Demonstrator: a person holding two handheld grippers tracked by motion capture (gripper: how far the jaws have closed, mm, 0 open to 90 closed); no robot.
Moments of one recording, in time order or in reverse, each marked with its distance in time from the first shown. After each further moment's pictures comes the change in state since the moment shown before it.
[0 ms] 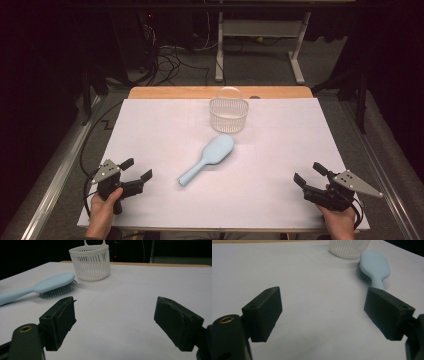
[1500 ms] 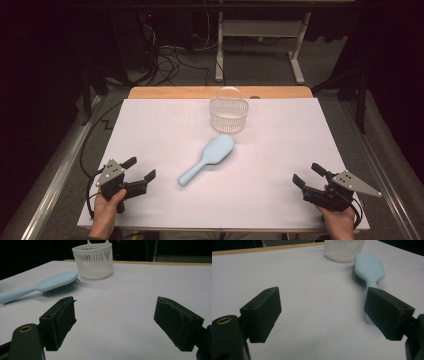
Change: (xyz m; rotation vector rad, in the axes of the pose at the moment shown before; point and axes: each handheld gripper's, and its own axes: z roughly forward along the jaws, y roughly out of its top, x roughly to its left) left arm -0.012 0.005 0.003 -0.020 -0.008 0.047; right arm 0.001 -0.001 0.001 0.009 0.020 0.001
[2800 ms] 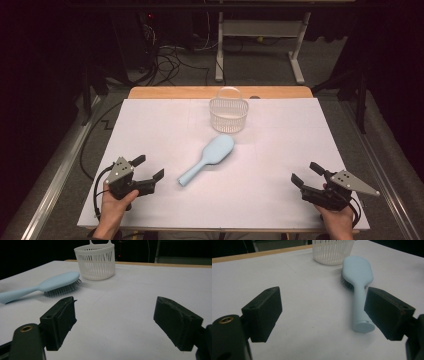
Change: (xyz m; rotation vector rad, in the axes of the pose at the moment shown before) left arm -0.017 0.013 0.013 -0.003 -0.036 0.054; right arm 0.001 0.001 0.003 -0.004 0.012 -0.013
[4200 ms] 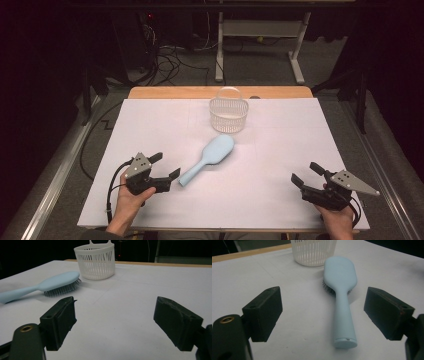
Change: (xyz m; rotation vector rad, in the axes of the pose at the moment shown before) left arm -0.022 0.014 0.029 0.028 -0.078 0.034; right arm 0.000 0.000 0.000 0.002 -0.001 0.001
